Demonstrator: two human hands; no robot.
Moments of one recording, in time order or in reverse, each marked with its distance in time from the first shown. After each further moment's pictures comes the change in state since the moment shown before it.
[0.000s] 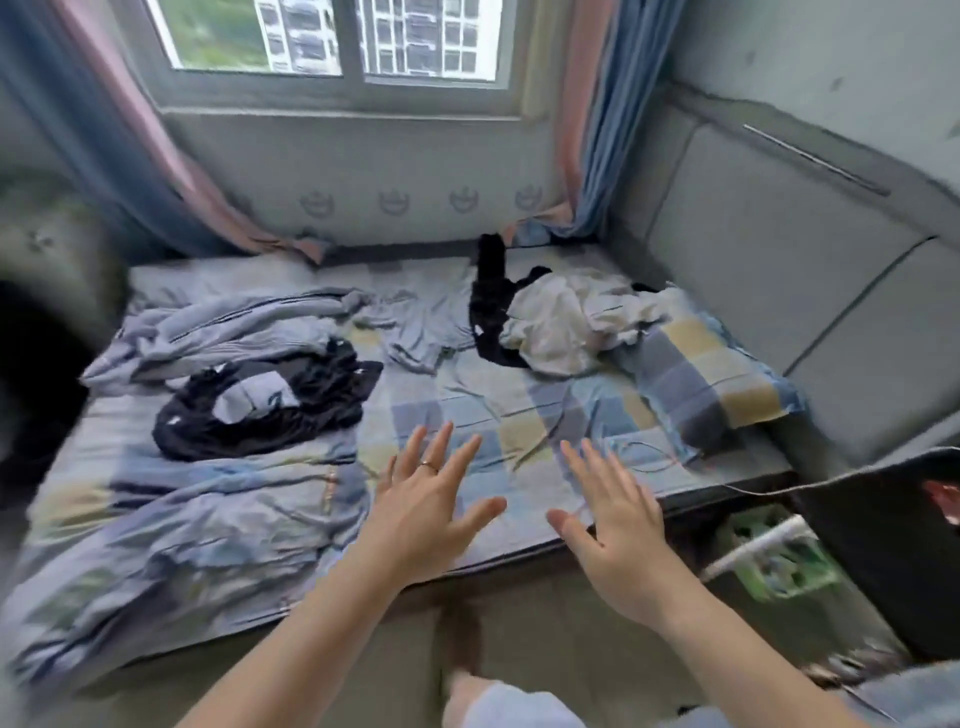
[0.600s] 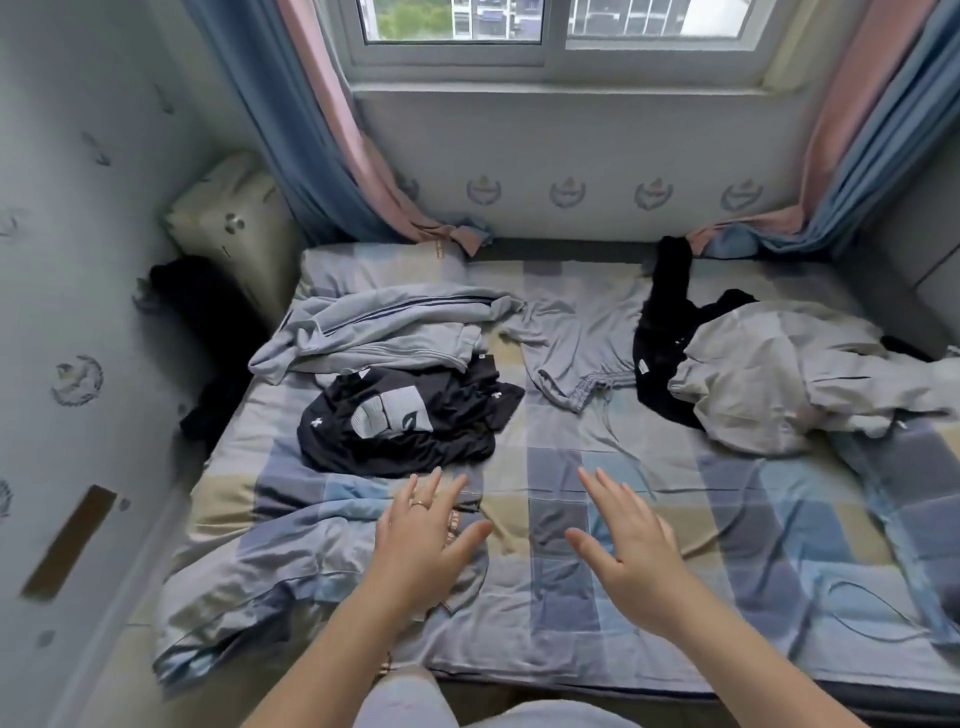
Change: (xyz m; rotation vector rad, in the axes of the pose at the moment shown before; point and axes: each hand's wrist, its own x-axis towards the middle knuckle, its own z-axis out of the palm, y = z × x) left_hand 0.137 -0.236 -0.049 -0.168 -0.002 -0.482; right_hand 0.312 -0.094 0.085 0.052 -0.345 -0.131
